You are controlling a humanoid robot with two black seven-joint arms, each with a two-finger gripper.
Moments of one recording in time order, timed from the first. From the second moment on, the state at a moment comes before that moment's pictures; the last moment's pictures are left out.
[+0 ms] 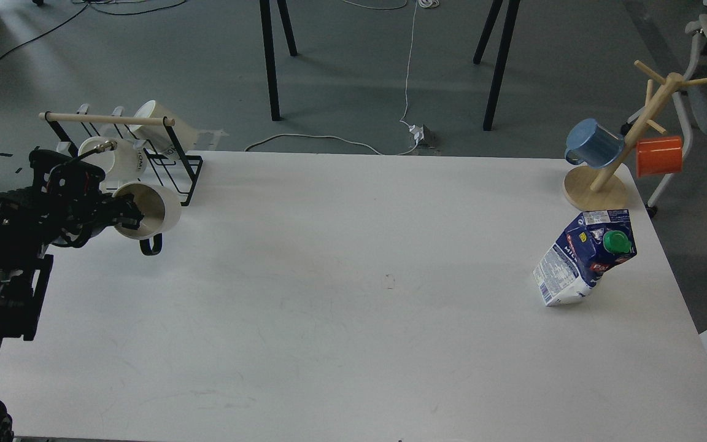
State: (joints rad) left arm -0.50 0.25 1.42 0.90 0.13 -0.49 -0.49; right arm 0.44 -0.82 0.77 0.55 0.04 0.49 0.32
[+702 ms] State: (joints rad) left arm -0.52 0.10 2.00 1.28 0.10 -0.49 -0.49; right arm 0.44 -0.80 0.77 0.51 0.04 0.49 0.32
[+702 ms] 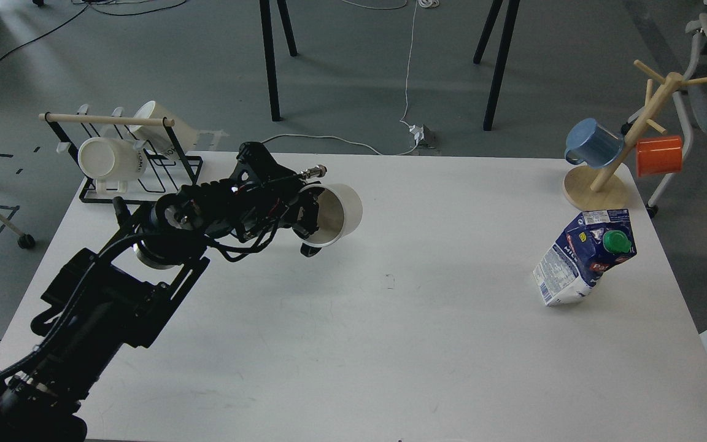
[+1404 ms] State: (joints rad) left arm -0.52 0.18 2.12 1.39 0.10 -0.49 -0.49; right arm 0.43 -0.80 0.76 0.48 0.04 0.49 0.32
